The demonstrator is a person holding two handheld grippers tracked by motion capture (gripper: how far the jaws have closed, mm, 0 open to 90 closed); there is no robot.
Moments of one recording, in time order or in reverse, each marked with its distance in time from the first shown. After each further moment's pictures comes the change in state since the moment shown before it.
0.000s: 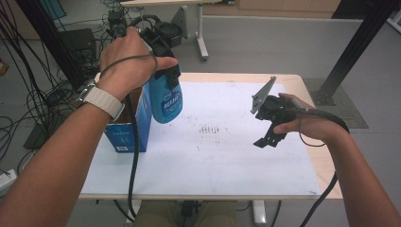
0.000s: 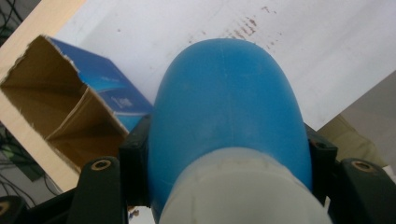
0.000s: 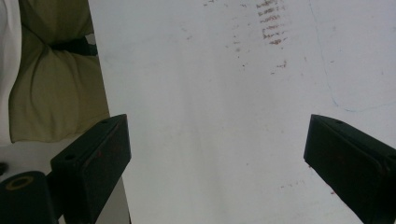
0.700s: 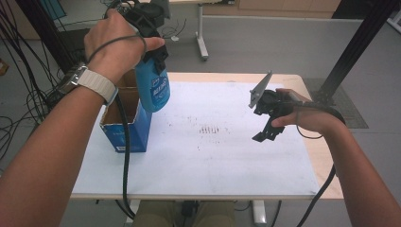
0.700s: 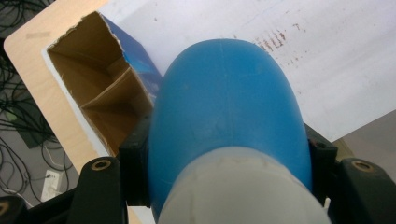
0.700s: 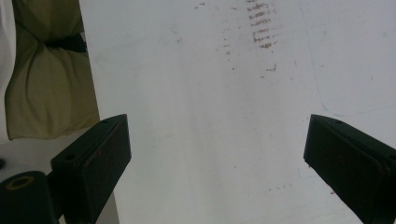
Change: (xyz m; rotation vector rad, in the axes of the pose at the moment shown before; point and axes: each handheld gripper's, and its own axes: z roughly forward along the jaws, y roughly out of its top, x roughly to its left) left arm 0.026 -0.003 -0.025 -0.014 0.040 -0.189; right arm -0.016 0.007 0.000 0.011 0.006 -0.017
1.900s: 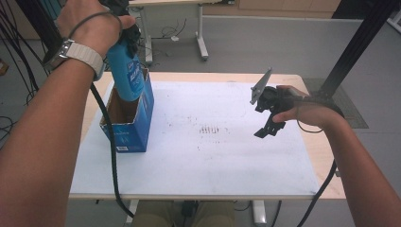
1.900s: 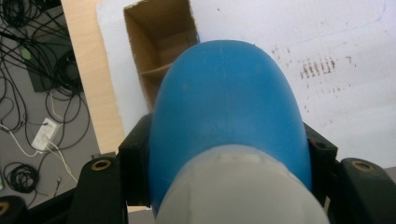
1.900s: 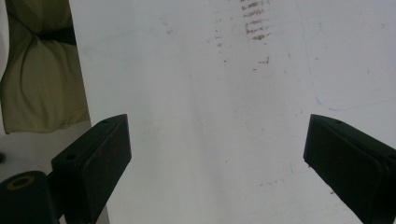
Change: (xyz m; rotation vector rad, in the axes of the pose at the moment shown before) left arm 0.066 -0.003 -0.012 0.036 0.068 -0.271; right arm -0.016 -0.006 0.004 0.014 0.012 -0.001
